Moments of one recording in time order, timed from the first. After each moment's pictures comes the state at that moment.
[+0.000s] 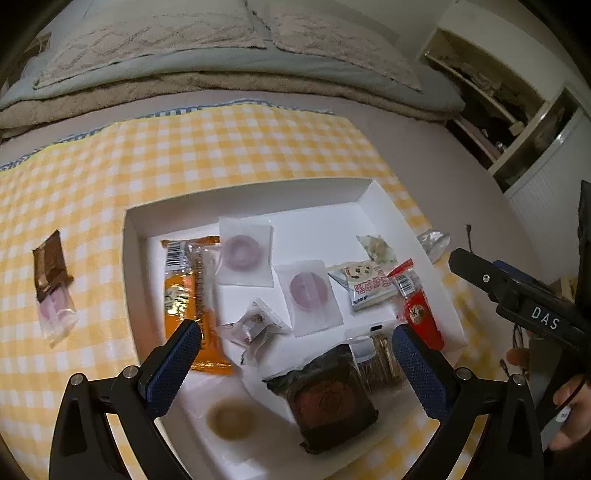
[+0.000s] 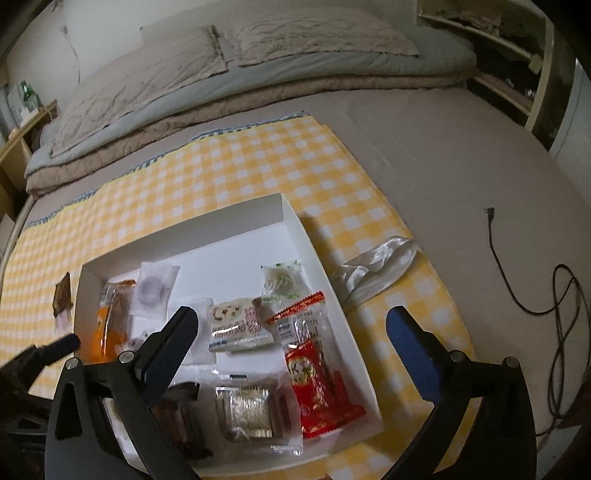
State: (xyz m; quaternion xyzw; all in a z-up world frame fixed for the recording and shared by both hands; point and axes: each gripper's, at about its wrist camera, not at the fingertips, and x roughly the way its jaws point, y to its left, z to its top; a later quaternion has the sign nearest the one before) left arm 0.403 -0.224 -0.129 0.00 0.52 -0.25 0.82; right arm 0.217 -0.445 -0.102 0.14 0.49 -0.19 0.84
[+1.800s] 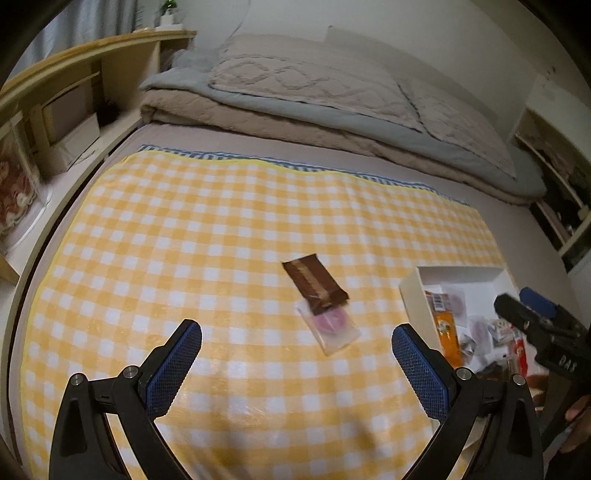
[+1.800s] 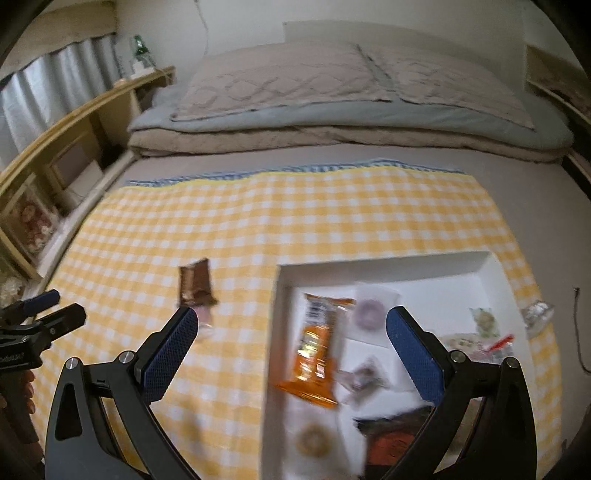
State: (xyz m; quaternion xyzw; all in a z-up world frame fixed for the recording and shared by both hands) left arm 0.386 0.067 -0.048 -0.04 0.46 -0.09 0.88; right arm 0.299 -0.222 -0.080 0.08 0.44 -0.01 0.89
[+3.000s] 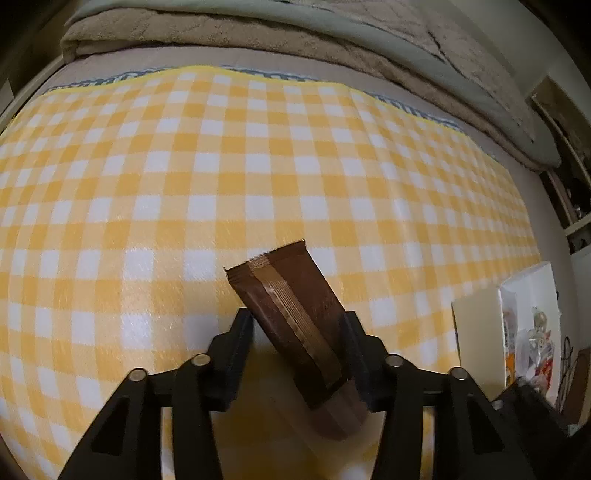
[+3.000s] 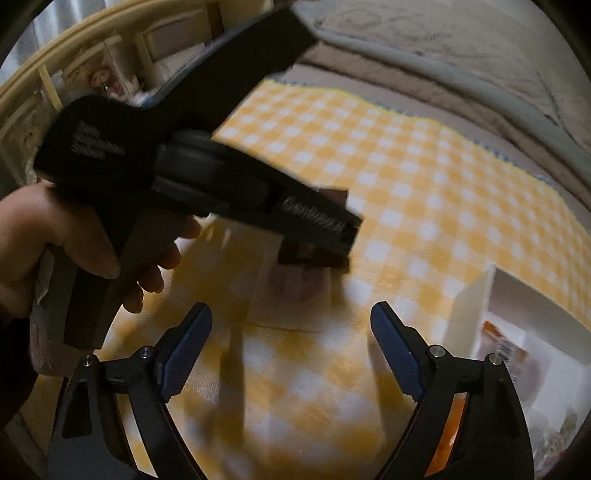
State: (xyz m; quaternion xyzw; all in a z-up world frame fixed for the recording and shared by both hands) left arm 0.590 0.002 -0.218 -0.04 0.58 -0.14 0.80; right arm 0.365 -0.102 -0.203 -0.04 0.53 0.20 0.82
